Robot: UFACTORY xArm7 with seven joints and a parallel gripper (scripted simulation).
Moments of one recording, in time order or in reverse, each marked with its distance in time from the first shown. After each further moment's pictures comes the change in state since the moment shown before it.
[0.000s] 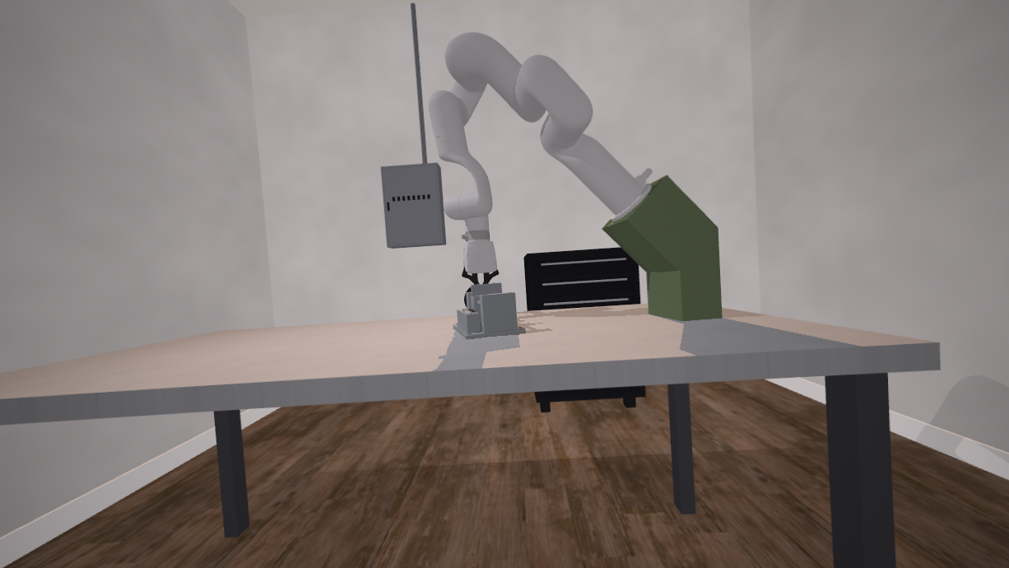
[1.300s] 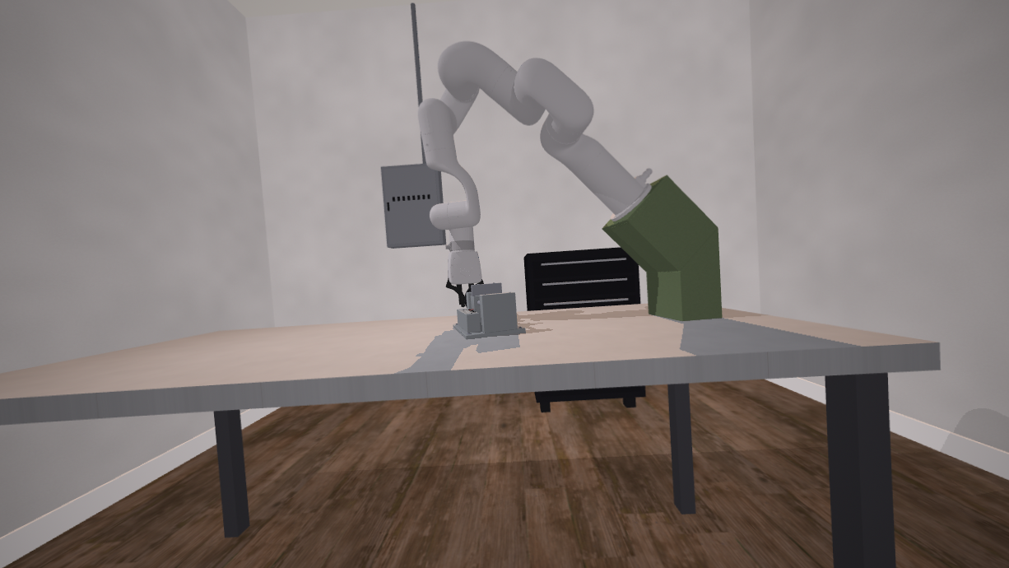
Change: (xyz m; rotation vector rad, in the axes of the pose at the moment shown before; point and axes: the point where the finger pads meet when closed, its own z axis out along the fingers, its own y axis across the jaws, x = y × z) arm 0.000 -0.052 0.030 0.000 -0.002 0.000
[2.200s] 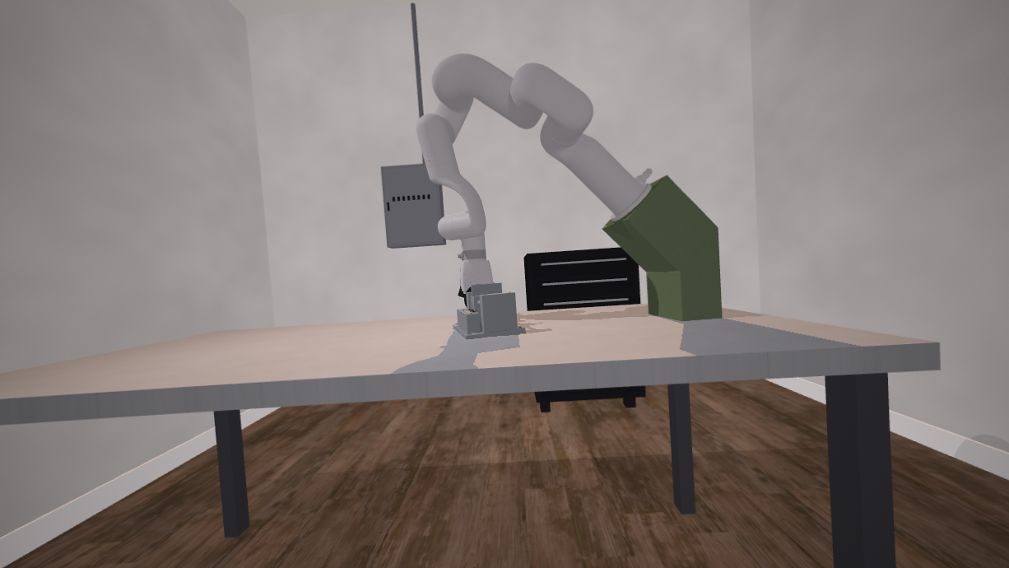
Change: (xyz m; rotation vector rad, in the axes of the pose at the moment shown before) arm 0.000 0.036 0.029 -0.003 0.000 0.001
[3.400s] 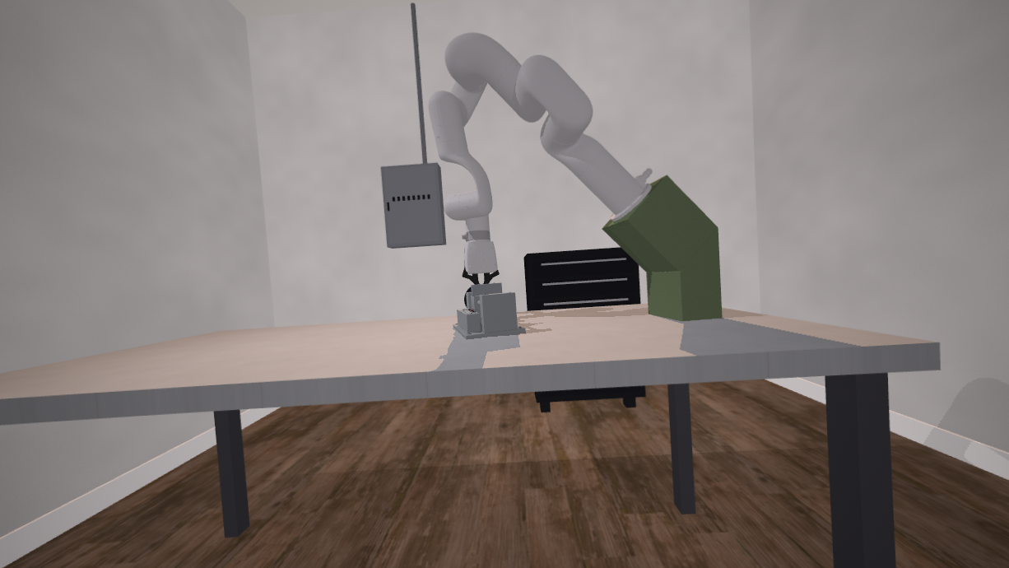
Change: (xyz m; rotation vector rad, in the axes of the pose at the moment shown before) arm 0.000 0.017 -0.059 0.003 0.002 0.000
